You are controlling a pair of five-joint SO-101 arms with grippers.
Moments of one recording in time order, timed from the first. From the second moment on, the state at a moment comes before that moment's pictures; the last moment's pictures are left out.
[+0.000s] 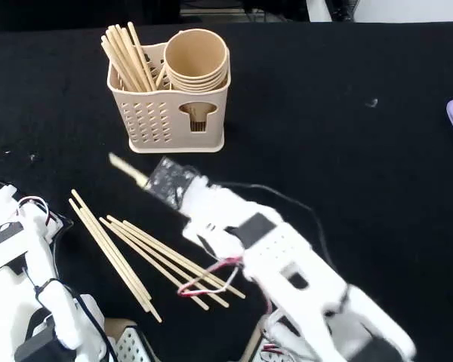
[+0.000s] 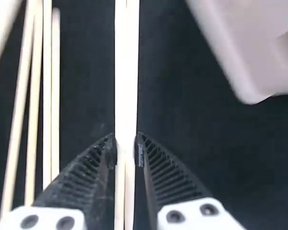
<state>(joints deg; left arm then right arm) -41.4 -33.3 67.0 32.7 13.7 -37.4 -41.1 59.6 41.4 20.1</state>
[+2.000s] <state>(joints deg) -41.4 -33.3 67.0 32.7 13.7 -32.3 8.6 4.7 -0.7 12.9</state>
